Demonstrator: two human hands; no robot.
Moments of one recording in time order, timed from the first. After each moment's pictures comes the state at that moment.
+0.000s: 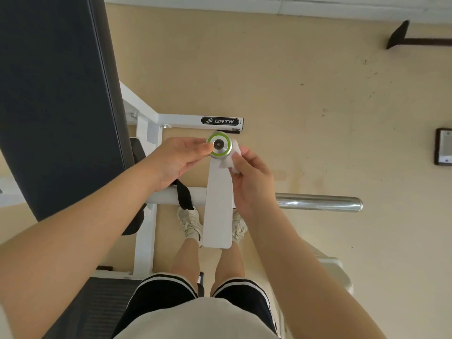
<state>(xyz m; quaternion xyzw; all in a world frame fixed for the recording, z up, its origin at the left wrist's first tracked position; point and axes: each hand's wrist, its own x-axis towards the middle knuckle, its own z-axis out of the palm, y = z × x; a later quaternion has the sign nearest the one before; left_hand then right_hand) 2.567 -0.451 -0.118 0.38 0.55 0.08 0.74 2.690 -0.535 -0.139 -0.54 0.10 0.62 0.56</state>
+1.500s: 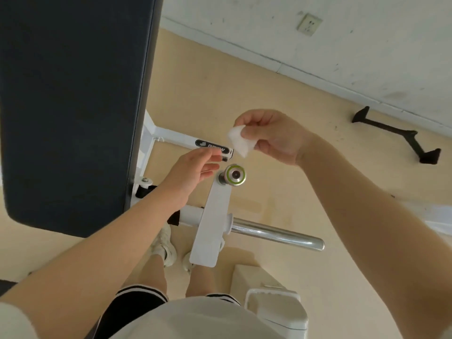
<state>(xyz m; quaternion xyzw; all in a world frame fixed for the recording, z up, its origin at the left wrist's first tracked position) 2.561 -0.456 -0.085 0.34 0.56 0.26 0.71 2.739 -0.414 -0.027 -0.47 -0.38 0.76 0.25</state>
